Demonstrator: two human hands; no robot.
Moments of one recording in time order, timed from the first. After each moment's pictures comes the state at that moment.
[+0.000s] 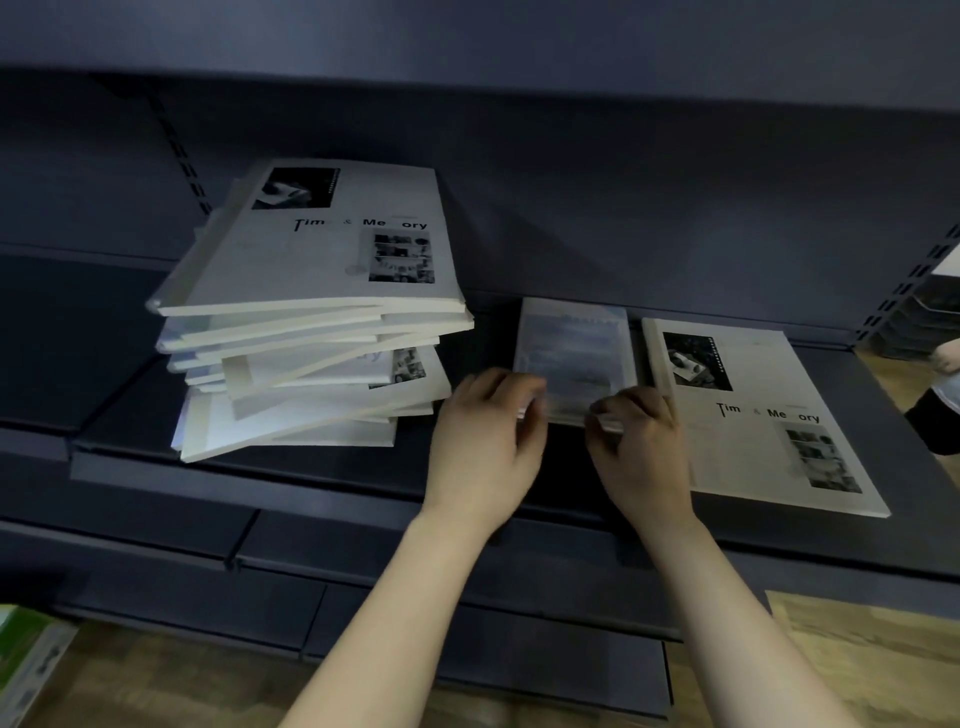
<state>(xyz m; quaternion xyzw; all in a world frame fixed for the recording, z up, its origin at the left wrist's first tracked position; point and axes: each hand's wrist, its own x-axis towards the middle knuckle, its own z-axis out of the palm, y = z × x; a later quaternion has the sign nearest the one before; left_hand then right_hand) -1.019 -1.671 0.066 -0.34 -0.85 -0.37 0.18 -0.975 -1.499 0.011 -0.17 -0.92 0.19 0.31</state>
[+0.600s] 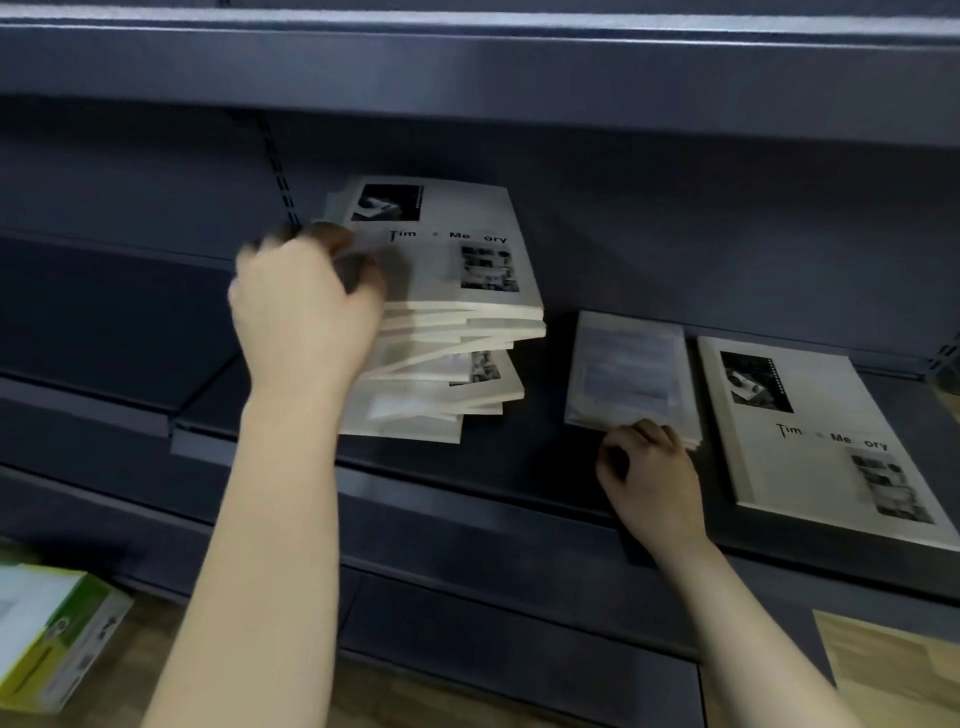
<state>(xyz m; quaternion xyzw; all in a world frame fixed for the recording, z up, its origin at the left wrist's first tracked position) -1.072 -1.801 0.184 -0.06 -0.90 -0.29 0.30 -0.979 -1.536 0.001 -0.12 -0.95 0.14 0.24</state>
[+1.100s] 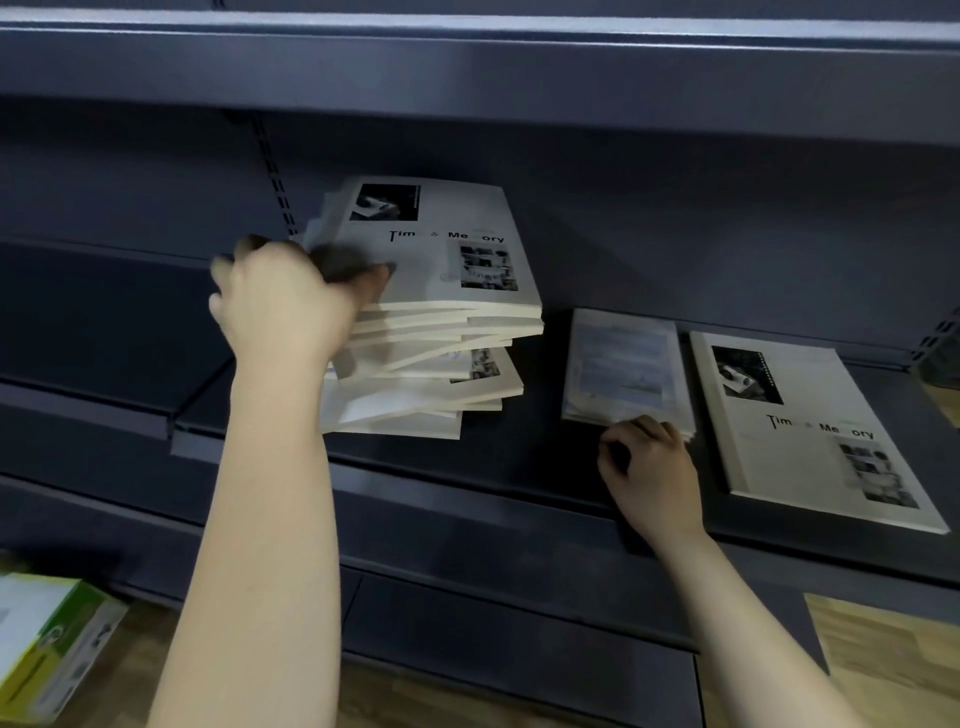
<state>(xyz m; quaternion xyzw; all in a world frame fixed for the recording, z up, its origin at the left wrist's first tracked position) -1.090 -1.812 0.184 0.03 -0.93 -0.29 0.20 -0.976 -1.535 0.000 -0.14 -0.95 0.16 0.25</state>
